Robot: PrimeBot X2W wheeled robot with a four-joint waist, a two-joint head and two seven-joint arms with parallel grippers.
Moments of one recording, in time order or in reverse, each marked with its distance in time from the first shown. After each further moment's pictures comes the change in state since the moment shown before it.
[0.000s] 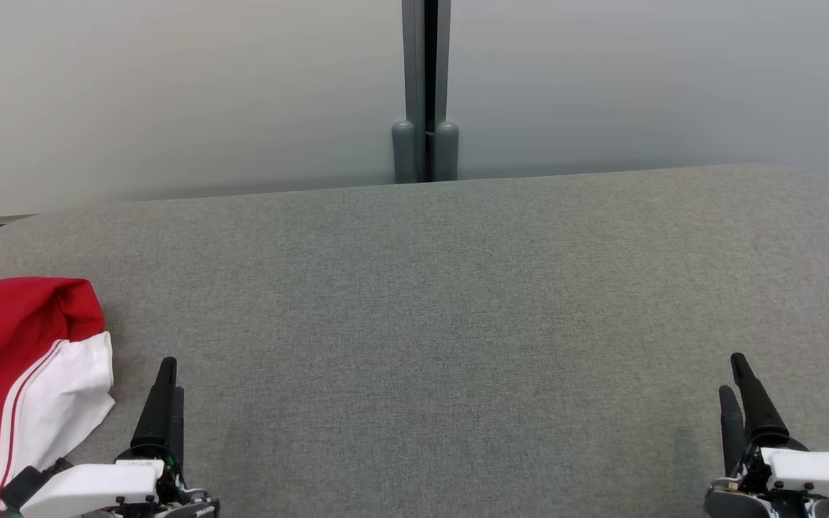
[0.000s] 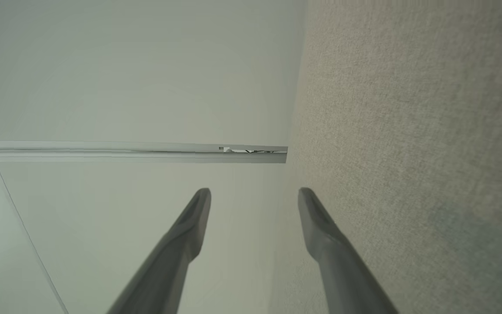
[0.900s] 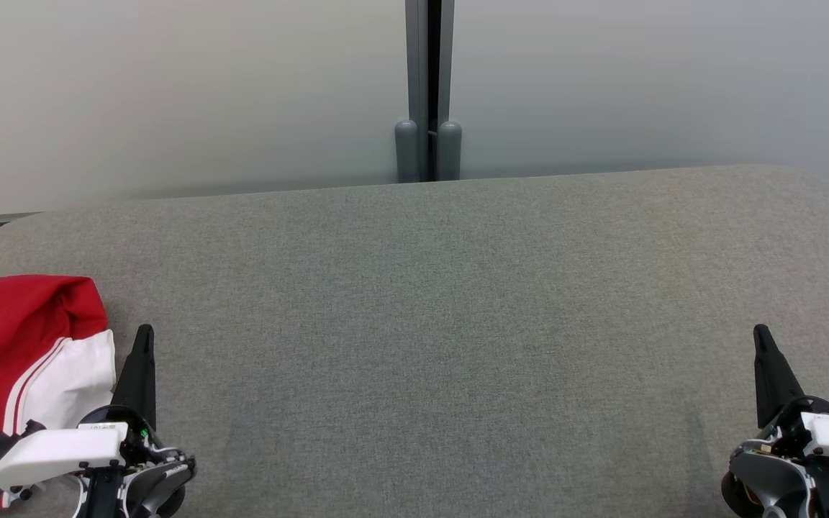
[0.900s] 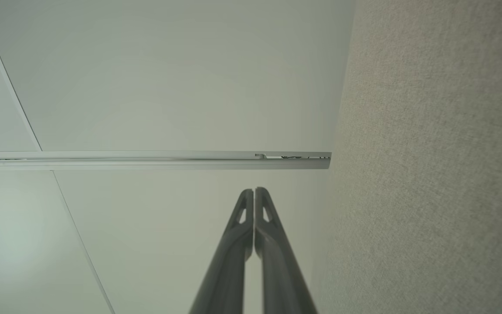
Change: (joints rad) left arm -0.065 0.011 0.056 -0.047 -0.046 -0.001 0.052; right arm -0.058 -0.016 -0.059 -0.045 0.052 0.000 0.048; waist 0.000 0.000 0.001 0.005
